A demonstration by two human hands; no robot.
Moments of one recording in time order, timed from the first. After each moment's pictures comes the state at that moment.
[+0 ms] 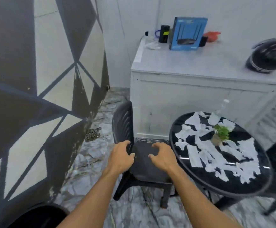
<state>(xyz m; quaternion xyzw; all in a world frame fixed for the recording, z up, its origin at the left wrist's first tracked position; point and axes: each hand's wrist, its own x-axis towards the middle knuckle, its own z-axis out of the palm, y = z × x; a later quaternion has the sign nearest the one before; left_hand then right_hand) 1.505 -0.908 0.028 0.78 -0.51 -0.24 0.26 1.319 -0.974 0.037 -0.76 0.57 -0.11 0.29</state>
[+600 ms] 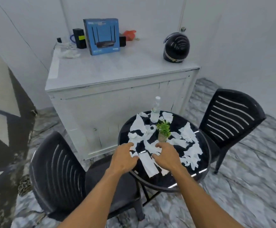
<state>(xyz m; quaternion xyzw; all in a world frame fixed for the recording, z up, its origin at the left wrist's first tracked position) 1.333 -1.102 0.031 0.61 -0.70 -0.31 0.17 1.138 -1.074 0.047 -0.58 0.76 -0.16 0.26</state>
